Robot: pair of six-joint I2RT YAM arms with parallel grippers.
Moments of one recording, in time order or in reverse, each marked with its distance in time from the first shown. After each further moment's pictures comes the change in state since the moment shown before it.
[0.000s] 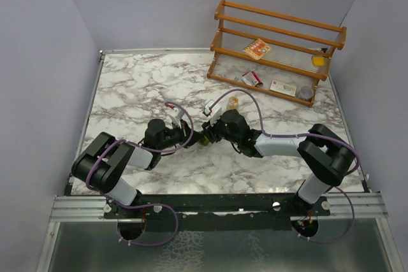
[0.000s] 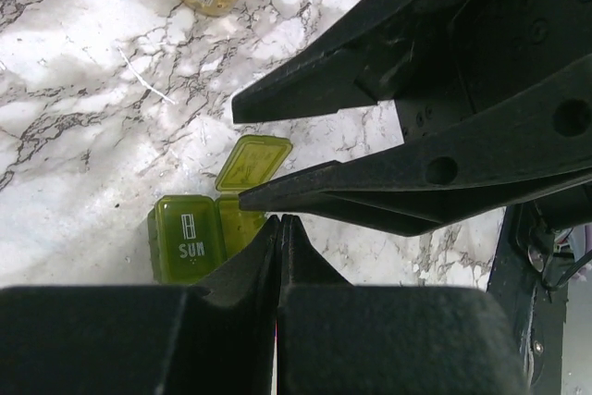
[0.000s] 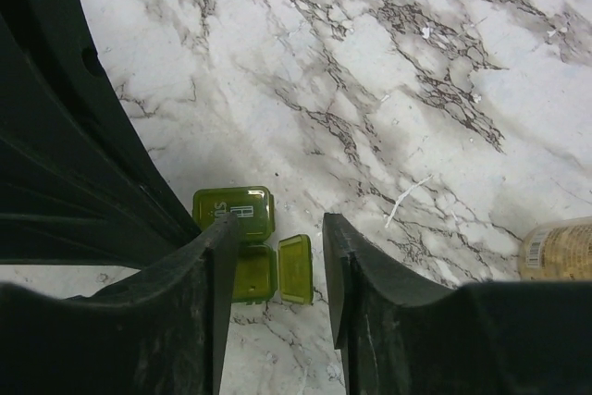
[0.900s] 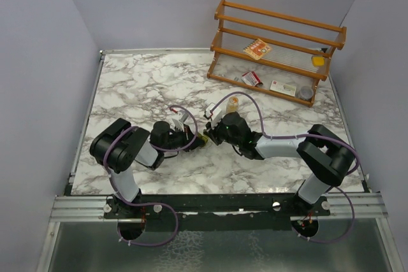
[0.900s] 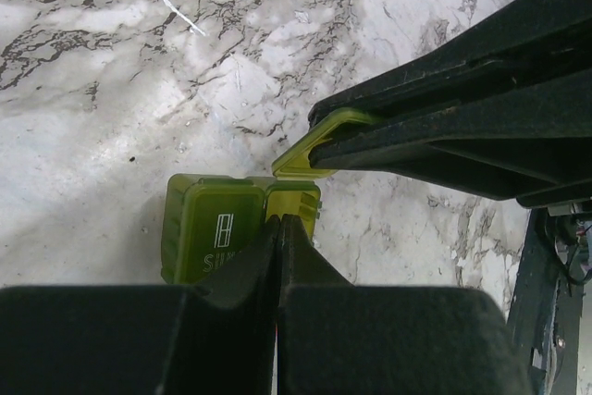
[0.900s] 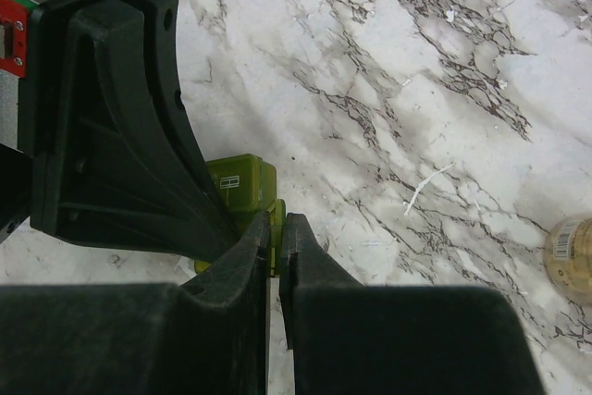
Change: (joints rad) left arm 0.002 0.224 0.006 0.096 -0.006 -0.016; right arm 0.000 -0.002 -0.034 0.030 -0.027 0.008
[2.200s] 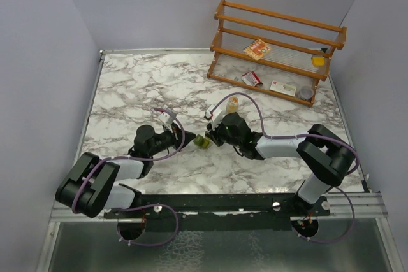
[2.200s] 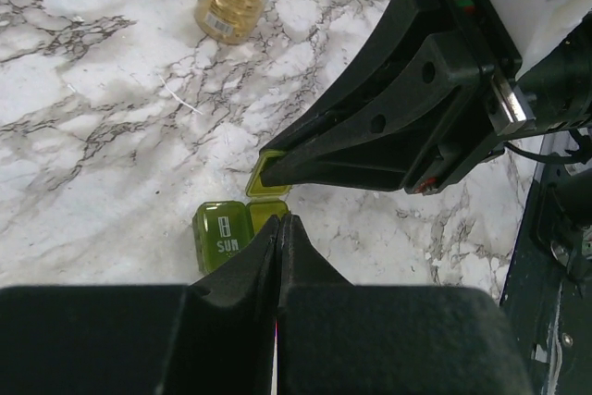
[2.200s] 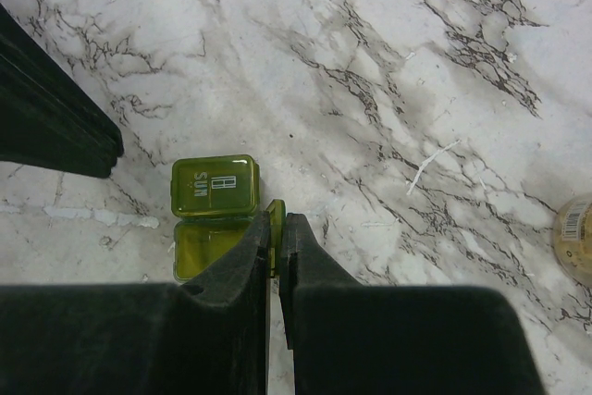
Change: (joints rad) left arm 0.059 -0.475 -0.123 -0.156 -0.008 0.101; right arm 0.000 0.000 -0.005 -0.036 -0.003 0.001
